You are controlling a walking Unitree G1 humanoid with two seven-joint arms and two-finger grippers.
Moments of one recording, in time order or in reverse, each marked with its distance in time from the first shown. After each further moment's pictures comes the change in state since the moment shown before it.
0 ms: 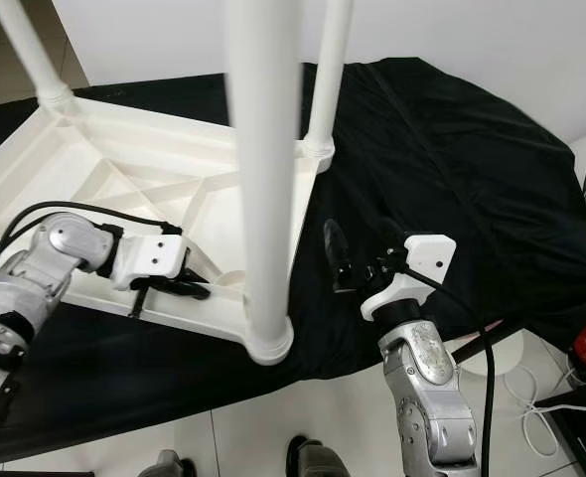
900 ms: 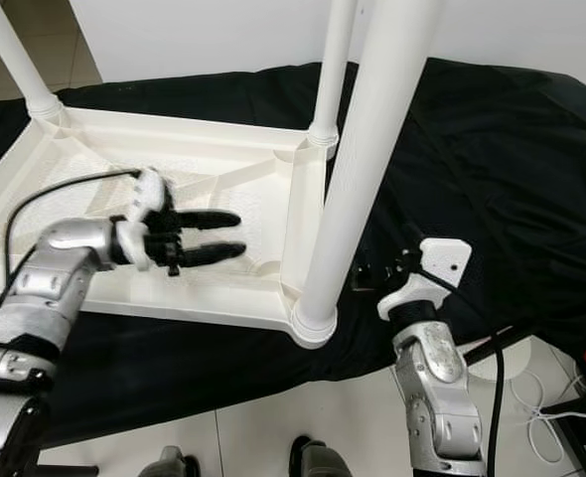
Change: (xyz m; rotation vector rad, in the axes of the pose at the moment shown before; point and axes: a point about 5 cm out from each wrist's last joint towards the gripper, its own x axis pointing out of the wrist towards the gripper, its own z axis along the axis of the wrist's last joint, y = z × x) left arm -0.032 0.007 0.036 -0.302 -0.576 0.300; right arm -0.003 -0.024 -0.011 -0.059 0.024 -0.050
